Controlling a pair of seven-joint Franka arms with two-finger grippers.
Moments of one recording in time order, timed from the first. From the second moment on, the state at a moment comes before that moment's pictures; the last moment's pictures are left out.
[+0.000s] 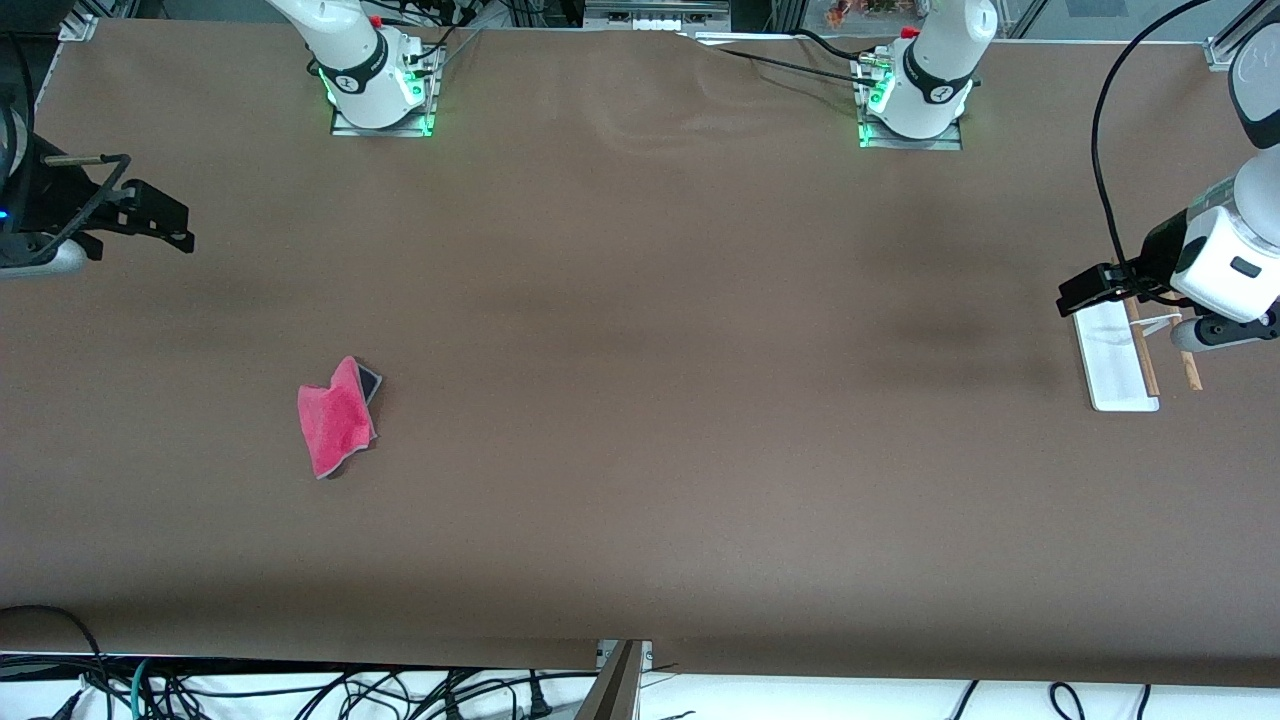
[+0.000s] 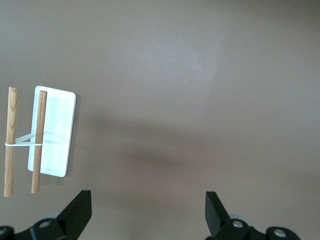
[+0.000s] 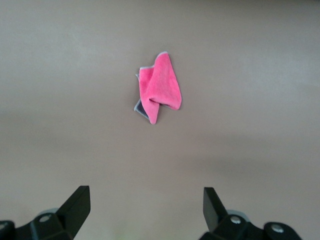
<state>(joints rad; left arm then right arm) 0.08 0.09 -0.08 -1.66 0.01 1.68 -0.22 -0.01 0.07 0.06 -1.51 -0.02 1.54 -0.07</state>
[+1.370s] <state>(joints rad) 0.08 0.10 -0.08 -1.66 0.01 1.68 -0.22 0.03 0.38 0.06 -1.52 -0.02 1.87 -0.07</state>
